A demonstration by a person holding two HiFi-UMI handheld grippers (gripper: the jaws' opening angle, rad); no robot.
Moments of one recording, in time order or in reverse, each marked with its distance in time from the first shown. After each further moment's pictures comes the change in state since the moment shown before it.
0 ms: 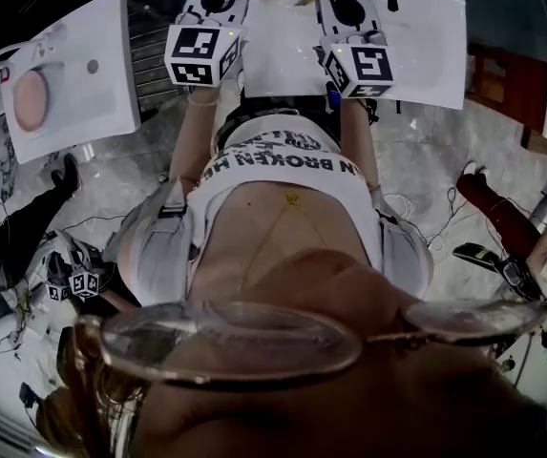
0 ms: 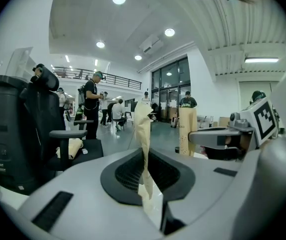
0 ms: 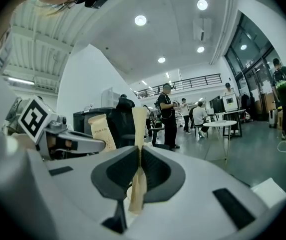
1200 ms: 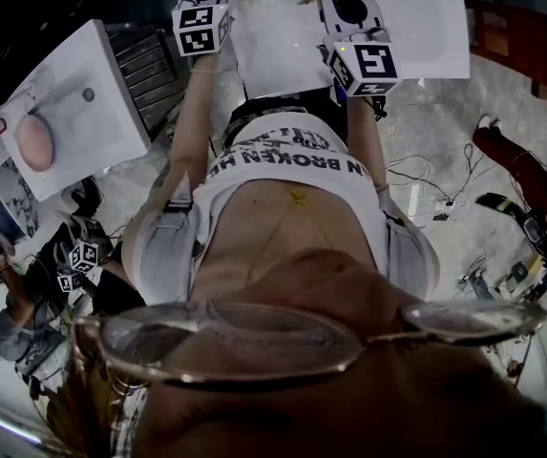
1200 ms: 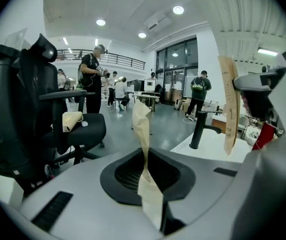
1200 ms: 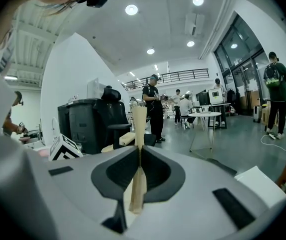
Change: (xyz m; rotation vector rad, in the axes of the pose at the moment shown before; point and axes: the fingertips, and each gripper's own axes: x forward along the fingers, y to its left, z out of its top) left arm 0.112 0.061 -0.131 -0.030 0.235 0.022; right arm 0.004 -0.051 -0.034 0.049 0.110 -0.154
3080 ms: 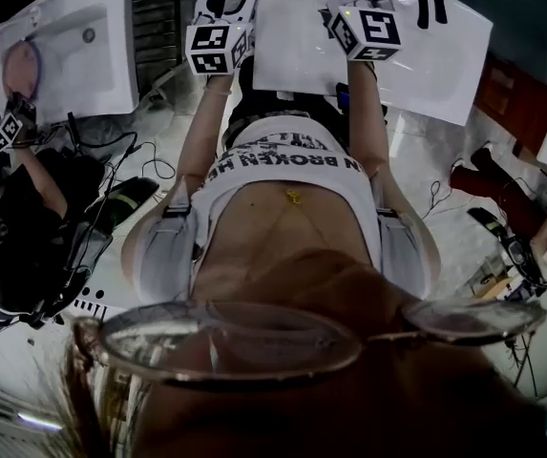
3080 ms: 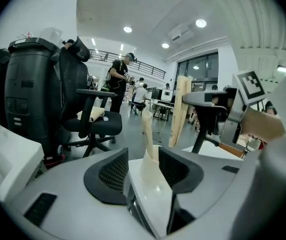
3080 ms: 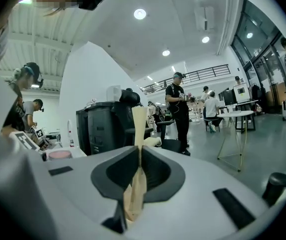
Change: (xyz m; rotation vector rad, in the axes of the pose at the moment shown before) left arm -0.089 0.019 -0.020 -0.220 -0.089 0.131; right arm 0.112 0.064 0.016 -0.027 -0.059 0.251
